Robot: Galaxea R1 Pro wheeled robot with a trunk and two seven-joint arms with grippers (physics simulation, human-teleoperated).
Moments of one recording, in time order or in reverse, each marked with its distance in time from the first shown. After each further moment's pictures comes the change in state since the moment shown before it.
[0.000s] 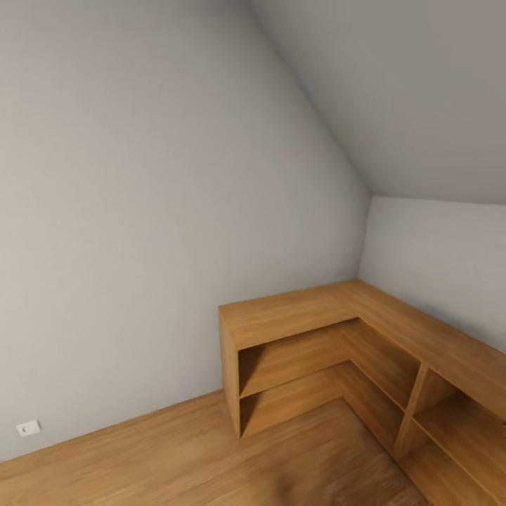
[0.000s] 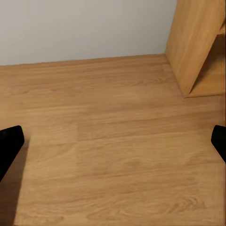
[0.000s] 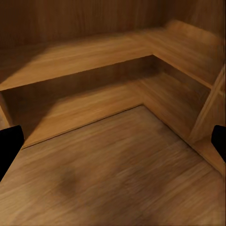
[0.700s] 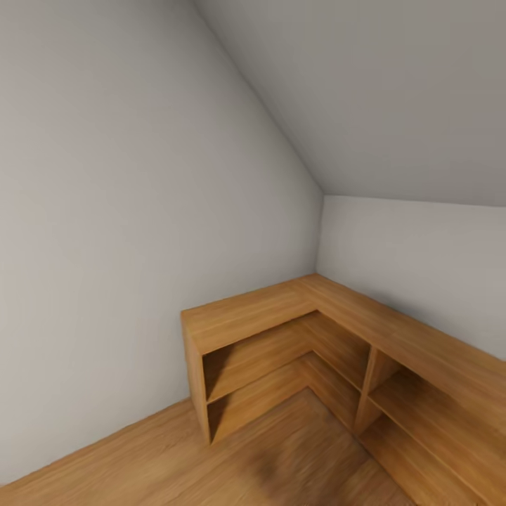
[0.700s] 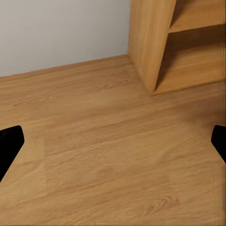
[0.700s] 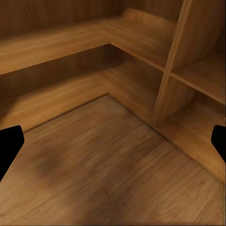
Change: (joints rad) left arm 0.000 0.000 0.001 0.000 0.000 0.000 0.000; right arm 0.000 0.000 0.000 0.000 -0.001 0.027 0.004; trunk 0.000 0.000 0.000
